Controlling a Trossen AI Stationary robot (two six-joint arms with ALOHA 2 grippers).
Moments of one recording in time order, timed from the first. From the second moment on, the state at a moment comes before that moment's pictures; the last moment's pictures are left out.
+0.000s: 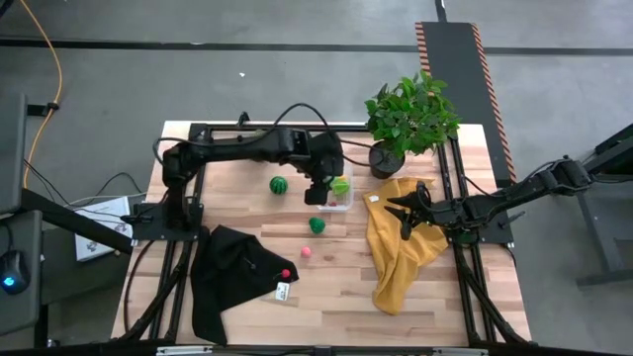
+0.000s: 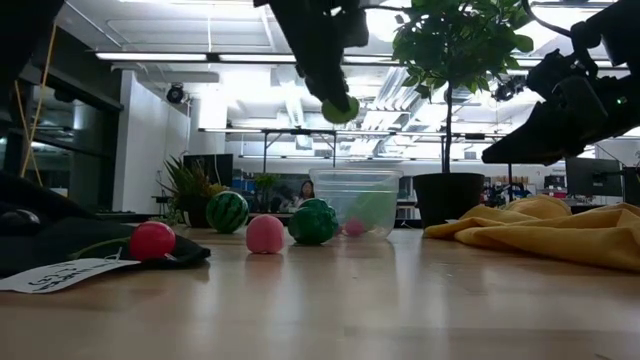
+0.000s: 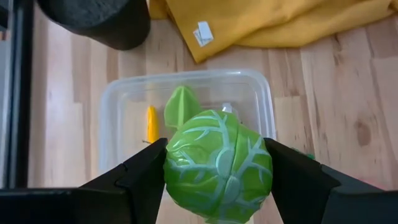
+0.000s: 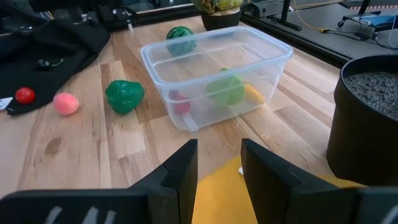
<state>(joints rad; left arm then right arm) 0.31 1.94 1.80 -0.93 0.04 0.28 0.25 0.69 0.05 0.26 0.58 0.29</state>
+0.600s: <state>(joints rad) 0.32 2.00 1.80 -0.90 0.04 0.28 0.25 0.69 0.05 0.25 0.58 0.29</state>
